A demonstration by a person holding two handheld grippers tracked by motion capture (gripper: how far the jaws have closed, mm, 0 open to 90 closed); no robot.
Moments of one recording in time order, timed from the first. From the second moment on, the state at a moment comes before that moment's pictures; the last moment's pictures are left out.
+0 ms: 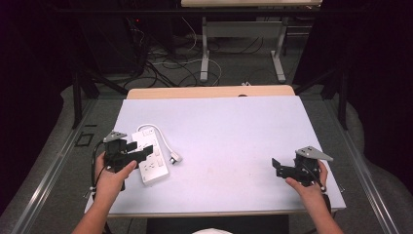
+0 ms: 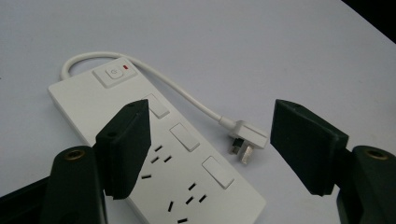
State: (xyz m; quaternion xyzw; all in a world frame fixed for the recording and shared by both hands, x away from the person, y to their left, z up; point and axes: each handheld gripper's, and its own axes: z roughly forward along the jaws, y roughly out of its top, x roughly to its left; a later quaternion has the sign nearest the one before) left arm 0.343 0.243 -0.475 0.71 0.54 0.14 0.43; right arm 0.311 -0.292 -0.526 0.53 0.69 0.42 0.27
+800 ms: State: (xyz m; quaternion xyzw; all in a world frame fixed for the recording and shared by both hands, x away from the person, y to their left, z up) left arm 0.345 0.236 -0.468 0.70 0.57 0.06 0.43; right arm 0.312 -0.293 -0.527 0.53 0.69 0.42 0.28
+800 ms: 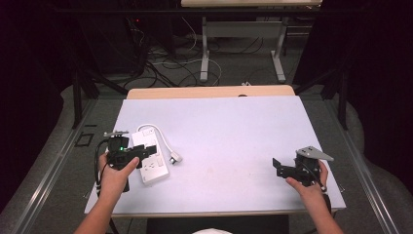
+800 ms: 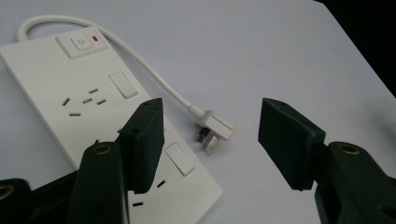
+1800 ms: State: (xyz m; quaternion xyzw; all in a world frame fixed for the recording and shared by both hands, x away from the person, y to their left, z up) left arm 0.352 0.227 -0.496 0.68 0.63 0.01 0.37; right arm 0.312 -0.293 -0.528 0.53 0.69 0.41 0.27
